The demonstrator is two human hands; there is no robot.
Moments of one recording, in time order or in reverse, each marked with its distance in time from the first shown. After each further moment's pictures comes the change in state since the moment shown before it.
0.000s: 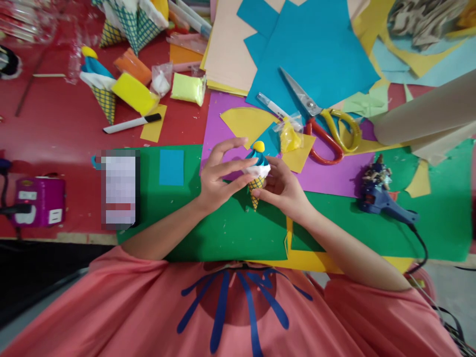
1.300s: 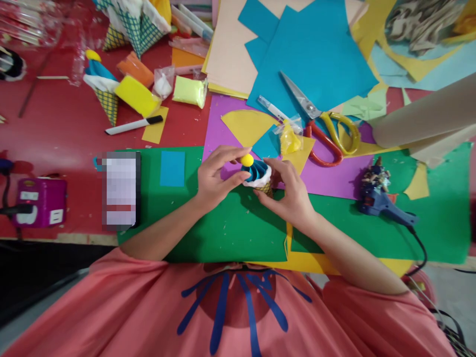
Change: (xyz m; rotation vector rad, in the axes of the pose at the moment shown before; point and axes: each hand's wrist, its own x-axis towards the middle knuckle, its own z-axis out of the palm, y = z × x) left_hand 0.004 0.003 -0.002 -0.157 0.048 -0.165; right_hand -0.009 -0.010 -0.007 -0.855 0.137 -0.441
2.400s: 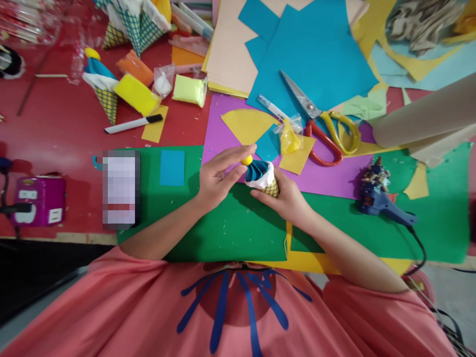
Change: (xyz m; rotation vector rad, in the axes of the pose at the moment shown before) left_hand 0.000 0.004 0.004 -0.065 -0.037 -0.029; right_hand 0.002 0.001 0.005 0.241 -0.156 0.291
